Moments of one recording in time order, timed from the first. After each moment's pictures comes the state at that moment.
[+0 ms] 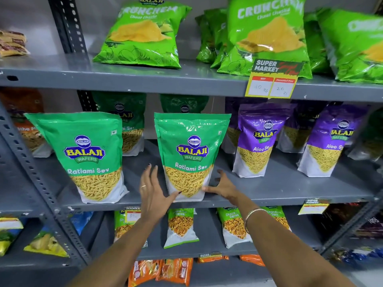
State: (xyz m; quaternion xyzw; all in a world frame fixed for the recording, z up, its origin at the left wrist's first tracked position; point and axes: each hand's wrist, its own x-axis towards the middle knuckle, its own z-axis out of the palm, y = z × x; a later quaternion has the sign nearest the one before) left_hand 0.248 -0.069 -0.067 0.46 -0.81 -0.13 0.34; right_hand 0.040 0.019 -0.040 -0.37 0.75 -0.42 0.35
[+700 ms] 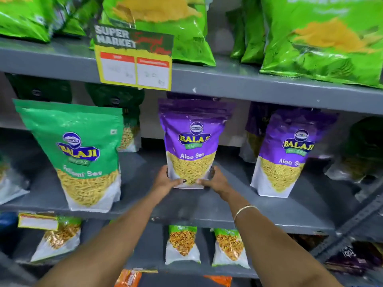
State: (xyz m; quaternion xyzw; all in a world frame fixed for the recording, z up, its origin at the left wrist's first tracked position) left_hand -0.040 -0.020 -0.059 0.45 -0.65 -0.53 0.31; right_hand -0.218 0.052 -0.061 -0.36 0.76 -0.43 0.33
